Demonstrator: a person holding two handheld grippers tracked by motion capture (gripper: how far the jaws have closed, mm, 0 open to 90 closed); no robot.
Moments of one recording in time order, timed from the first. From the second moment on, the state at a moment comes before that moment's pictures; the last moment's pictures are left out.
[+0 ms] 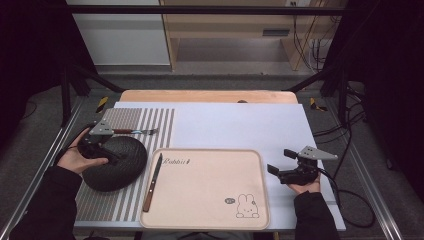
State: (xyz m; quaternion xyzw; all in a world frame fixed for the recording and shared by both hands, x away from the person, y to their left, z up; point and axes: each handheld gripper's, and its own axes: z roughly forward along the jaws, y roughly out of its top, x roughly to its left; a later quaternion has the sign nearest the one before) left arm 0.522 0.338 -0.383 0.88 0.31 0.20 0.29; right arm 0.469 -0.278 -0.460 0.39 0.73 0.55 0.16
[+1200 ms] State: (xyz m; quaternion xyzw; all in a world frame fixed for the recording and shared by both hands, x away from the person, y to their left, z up) left arm 0.579 0.350 -0.380 0.92 0.22 0.27 0.18; right arm 0.470 -0.278 -0.461 0.39 0.73 0.54 0.16
